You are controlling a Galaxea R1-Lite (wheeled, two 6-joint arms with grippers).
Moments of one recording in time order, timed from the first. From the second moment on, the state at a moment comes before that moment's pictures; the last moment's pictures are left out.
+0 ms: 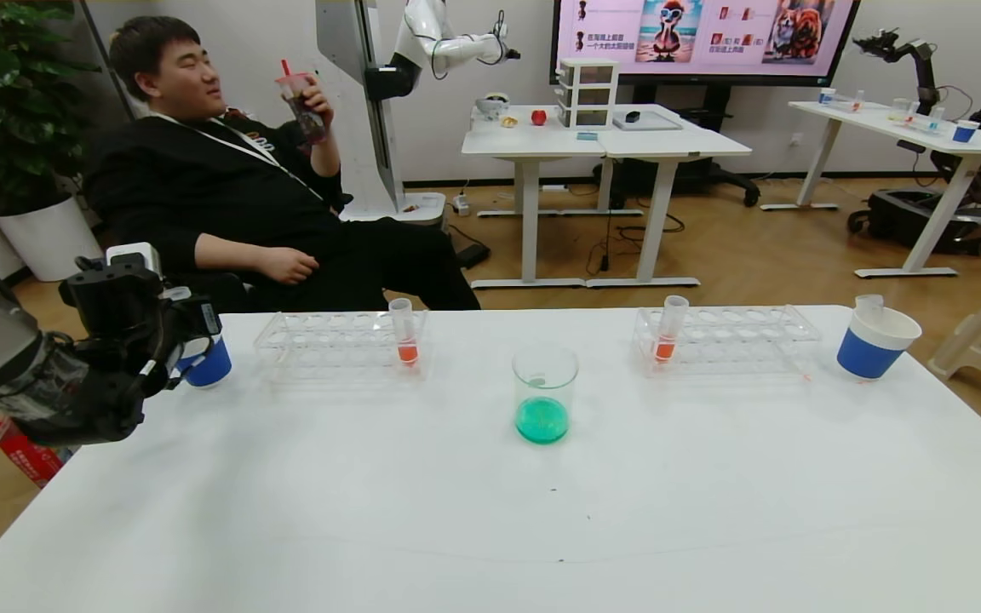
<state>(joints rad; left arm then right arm) 0.18 2.20 -1.03 -1.06 0.27 -0.01 0.01 0.00 0.00 0.01 0.02 -0.05</state>
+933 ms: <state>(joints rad) 0.12 2.03 -1.00 -1.02 0.23 -0.01 0.01 0.00 0.00 0.01 0.02 -0.05</state>
